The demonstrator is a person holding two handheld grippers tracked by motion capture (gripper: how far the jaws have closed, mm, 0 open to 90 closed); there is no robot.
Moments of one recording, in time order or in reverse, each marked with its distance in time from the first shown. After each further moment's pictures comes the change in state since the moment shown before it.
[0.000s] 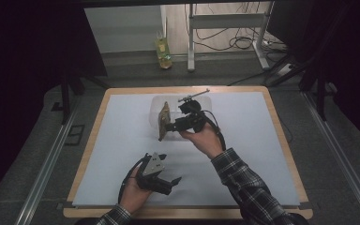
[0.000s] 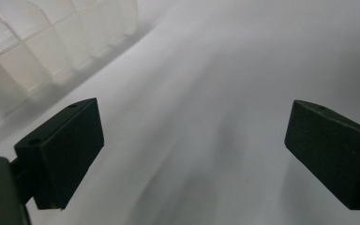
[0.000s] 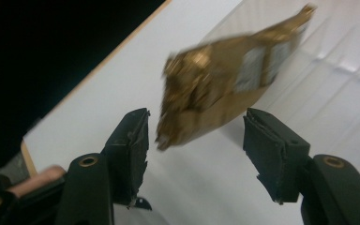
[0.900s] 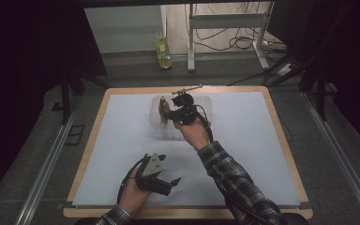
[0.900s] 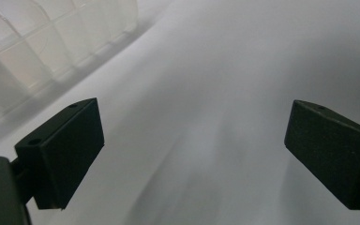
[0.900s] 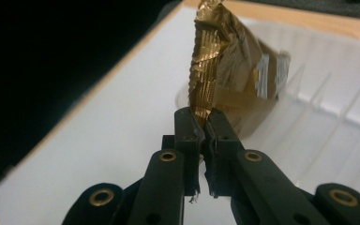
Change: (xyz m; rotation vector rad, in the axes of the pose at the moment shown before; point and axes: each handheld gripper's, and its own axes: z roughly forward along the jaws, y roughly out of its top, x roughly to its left) left arm 0.000 -0.001 0.000 0.009 -0.004 0.012; right arm -0.007 0.028 0.025 -0.110 -0.068 0.051
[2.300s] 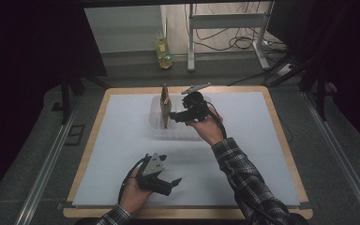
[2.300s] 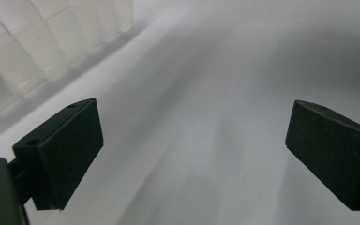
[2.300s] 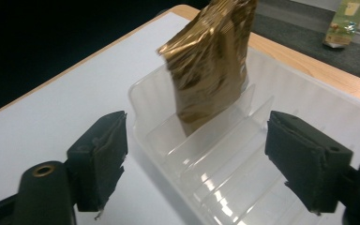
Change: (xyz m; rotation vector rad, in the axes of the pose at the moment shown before) left arm 0.000 0.000 0.003 -0.003 -0.022 -0.021; right arm -0.037 -0.006 -0.010 -0.039 -0.029 -0.231
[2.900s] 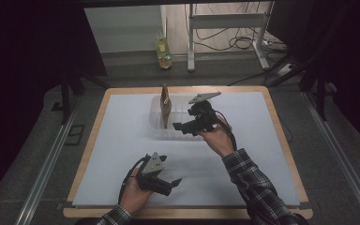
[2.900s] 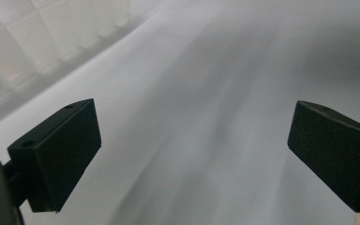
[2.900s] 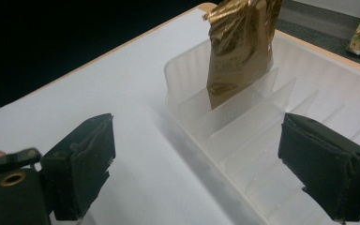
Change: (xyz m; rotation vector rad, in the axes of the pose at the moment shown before) left arm 0.002 -0.001 0.001 0.005 -0.025 -0.030; right arm 0.010 -0.024 -0.032 -0.019 0.078 -0.040
